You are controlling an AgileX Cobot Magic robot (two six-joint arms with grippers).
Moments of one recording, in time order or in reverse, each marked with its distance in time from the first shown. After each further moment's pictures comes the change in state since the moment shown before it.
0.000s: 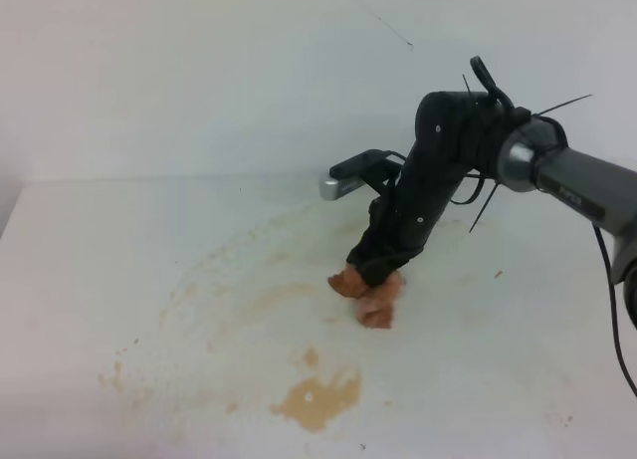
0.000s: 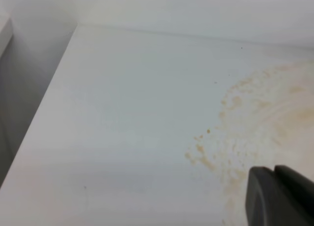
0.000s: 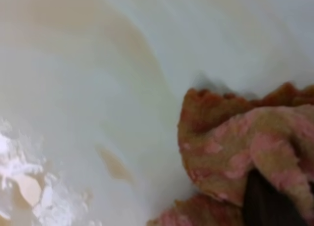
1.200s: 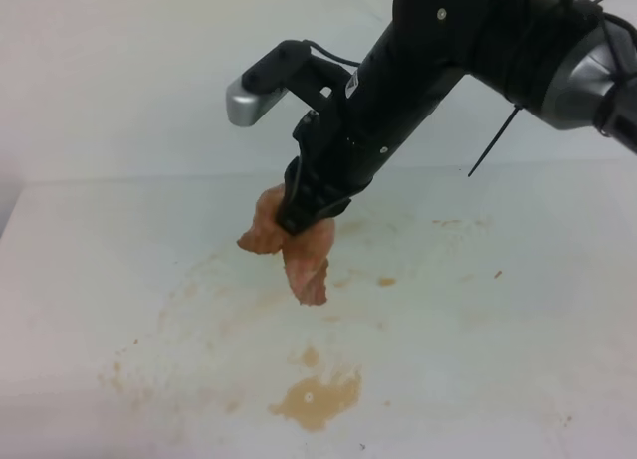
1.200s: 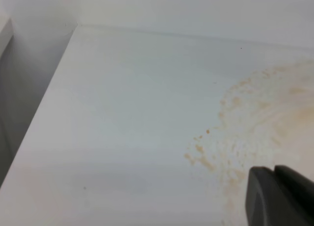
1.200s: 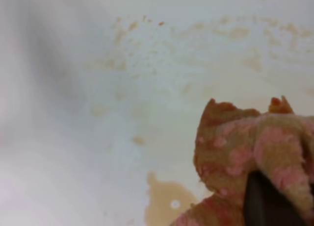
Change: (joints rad) left arm 0.000 -0.002 0.002 0.000 -0.001 0.000; right arm 0.170 -0.380 0.063 0.056 0.060 -0.118
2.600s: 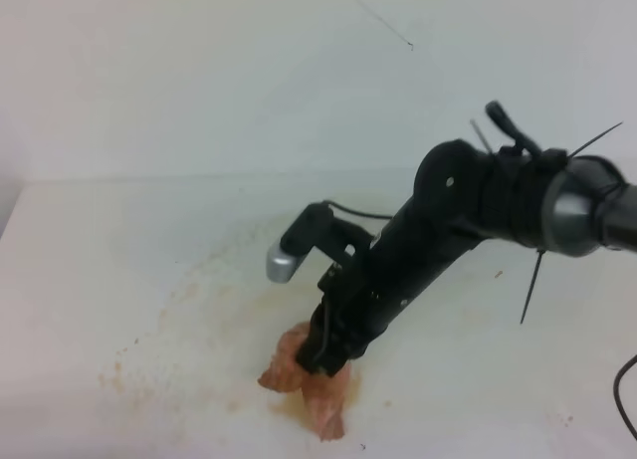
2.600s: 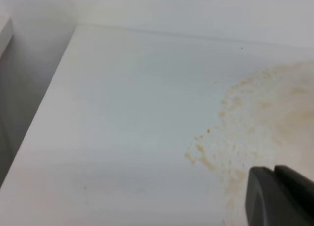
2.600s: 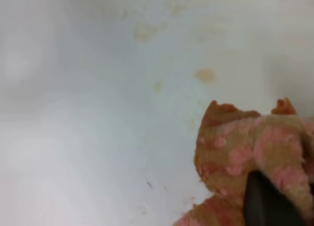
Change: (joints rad) left arm 0.000 0.000 0.000 0.000 0.000 0.000; right arm 0.002 -0.079 0.604 0.299 -0.333 -0.351
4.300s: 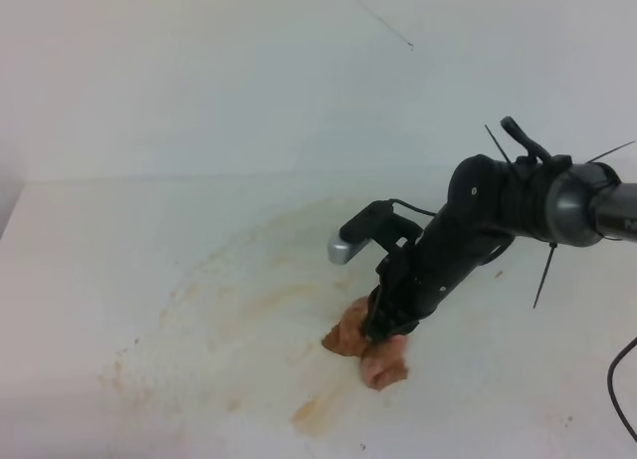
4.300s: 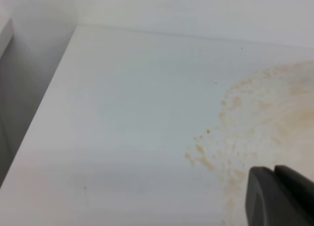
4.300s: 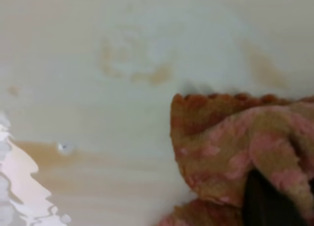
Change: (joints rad) left arm 0.000 0.002 -0.002 0.000 0.001 0.000; right arm -0.113 0.175 -0.023 -0.150 -0.100 0.114
